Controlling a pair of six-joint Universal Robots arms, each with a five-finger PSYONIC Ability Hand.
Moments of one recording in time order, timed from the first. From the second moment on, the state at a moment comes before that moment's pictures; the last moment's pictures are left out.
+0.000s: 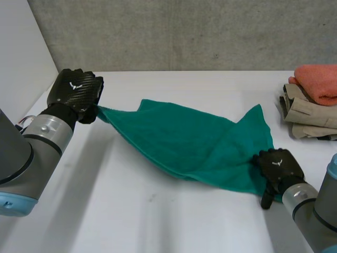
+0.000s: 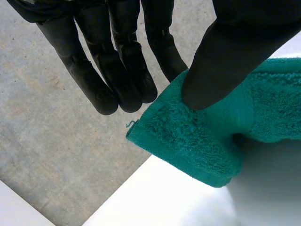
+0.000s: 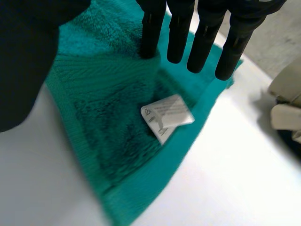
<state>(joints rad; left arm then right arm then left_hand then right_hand) 4.38 -1.73 -1.73 3.50 -1.47 3.56 1.79 -1.22 2.04 -0.41 1.48 2.64 1.17 1.20 1.19 1.20 0.99 0.46 0.39 0.47 0.47 0.18</state>
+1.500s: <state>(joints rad) 4.59 -1.96 -1.83 3.95 -1.34 3.29 1.82 -1.04 1.52 -0.20 1.38 2.78 1.17 1.20 1.19 1.20 0.99 1.10 1.17 1.19 1.20 1.01</state>
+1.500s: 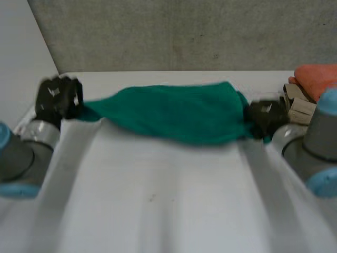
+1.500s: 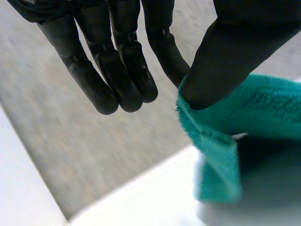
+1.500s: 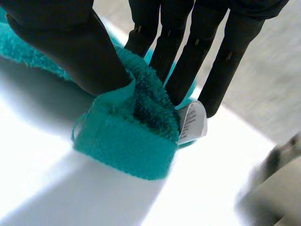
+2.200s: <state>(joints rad) 4.64 -1.89 -1.90 3.84 -1.33 3.32 1.77 -1.03 1.62 -0.05 1.50 2.70 1.17 1.20 1.19 1.20 0.99 1.07 1.10 1.09 1.08 0.90</state>
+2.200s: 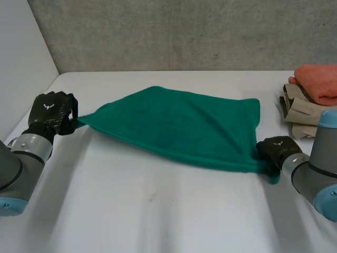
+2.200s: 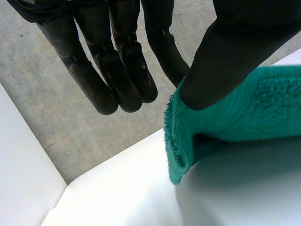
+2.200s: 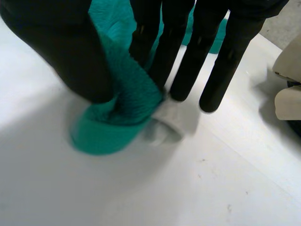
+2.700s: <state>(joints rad) 4.73 -1.41 -1.95 2.90 -1.24 3.77 1.63 -1.40 1.64 0.66 1.40 2.16 1.17 1.20 1.19 1.20 0.99 1.11 1.18 1.18 1.19 1.00</state>
